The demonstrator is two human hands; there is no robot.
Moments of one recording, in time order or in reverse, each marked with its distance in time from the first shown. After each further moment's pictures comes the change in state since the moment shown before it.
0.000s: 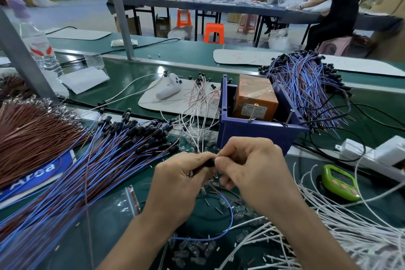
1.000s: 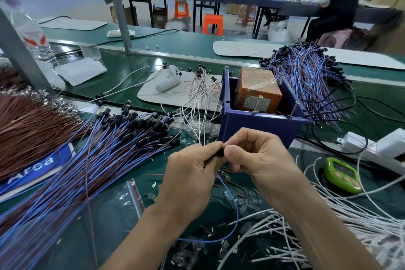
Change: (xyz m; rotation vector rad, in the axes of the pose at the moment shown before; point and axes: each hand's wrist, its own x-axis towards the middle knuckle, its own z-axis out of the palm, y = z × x) left_hand 0.003 0.007 0.010 0.051 -0.009 0.123; right_hand 0.009 0.018 0.001 0.658 -0.147 0.139
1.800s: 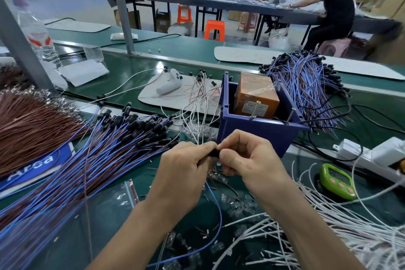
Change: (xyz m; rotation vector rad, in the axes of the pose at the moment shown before) left_hand 0.005 -0.001 -0.009 0.221 0.018 -0.014; right_hand 0.002 0.003 0.004 -0.218 0.018 -0.058
